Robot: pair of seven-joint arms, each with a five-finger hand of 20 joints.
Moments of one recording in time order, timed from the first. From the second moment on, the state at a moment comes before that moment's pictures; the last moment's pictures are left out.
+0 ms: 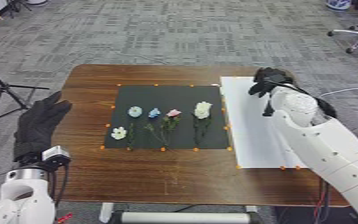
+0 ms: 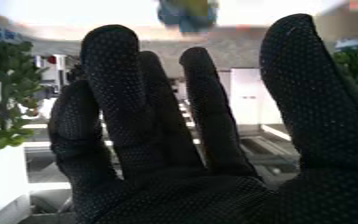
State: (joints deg) left arm 119.1 -65.4 -102.0 -112.4 51.3 8.7 15.9; right arm -59.2 -54.6 54.7 -76.3 -135.4 -9.5 22.2
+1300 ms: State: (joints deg) left arm 120.1 -65.3 -103.5 -113.5 51.3 8.8 15.8; right arm -69.5 -42.8 54.2 -100.0 -122.9 12.8 24.2
